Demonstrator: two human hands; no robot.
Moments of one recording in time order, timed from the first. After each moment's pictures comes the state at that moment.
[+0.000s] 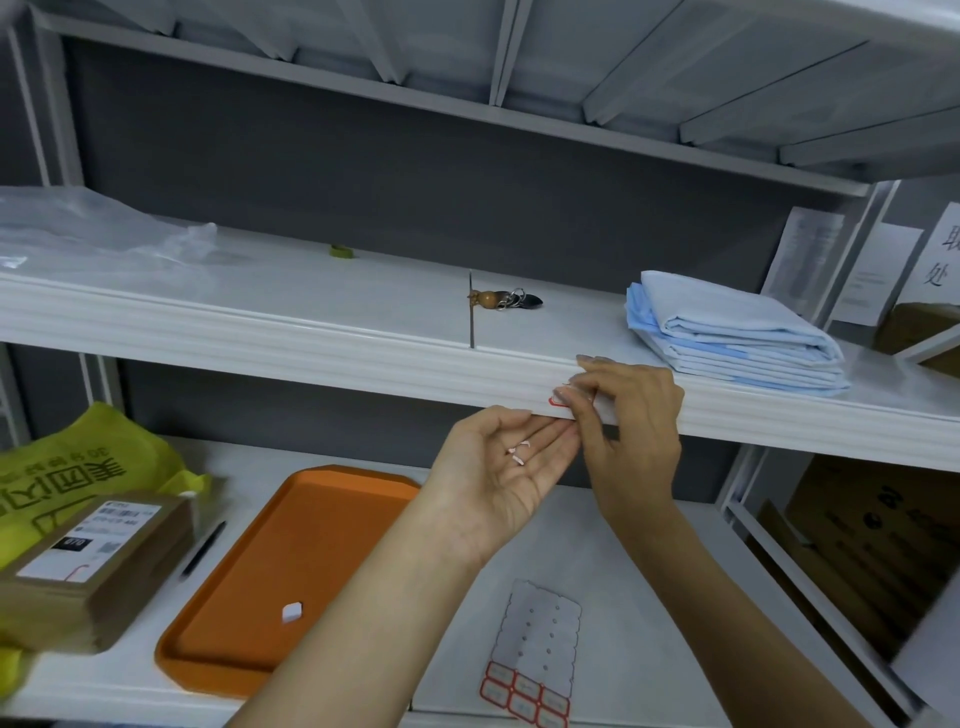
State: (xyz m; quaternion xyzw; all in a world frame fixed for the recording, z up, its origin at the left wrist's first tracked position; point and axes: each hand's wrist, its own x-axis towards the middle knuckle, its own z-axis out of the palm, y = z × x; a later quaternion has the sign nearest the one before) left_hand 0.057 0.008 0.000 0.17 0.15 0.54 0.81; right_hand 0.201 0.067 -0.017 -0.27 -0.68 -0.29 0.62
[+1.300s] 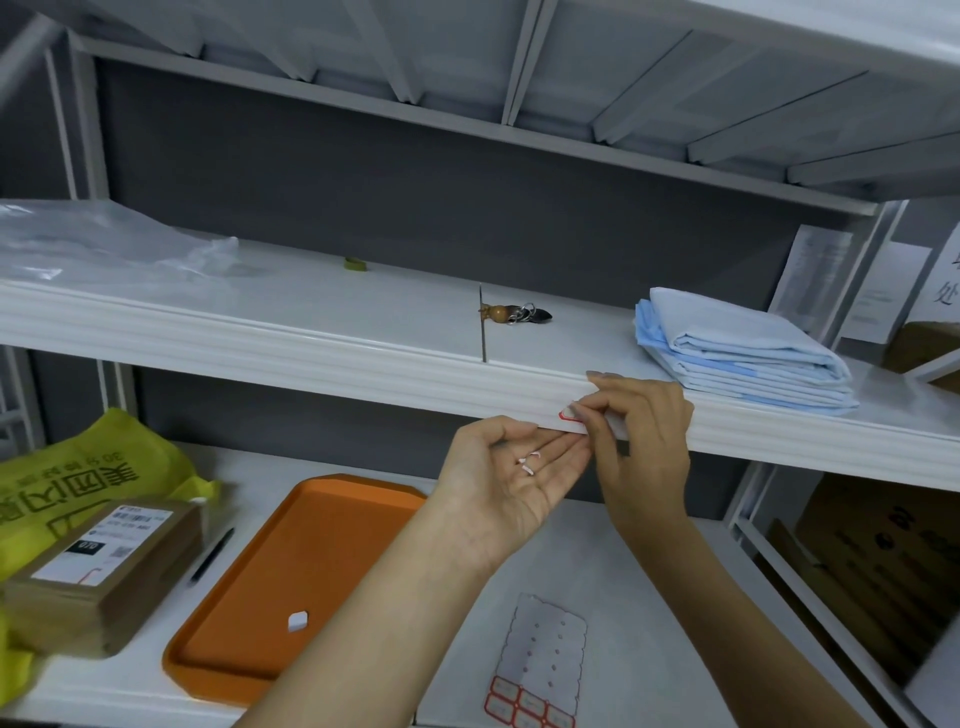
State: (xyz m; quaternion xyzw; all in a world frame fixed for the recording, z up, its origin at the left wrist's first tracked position) left_hand 0.053 0.003 0.006 0.16 0.15 0.53 0.82; right_hand 0.204 0.065 -0.016 -0.27 -0.70 -0.27 0.60
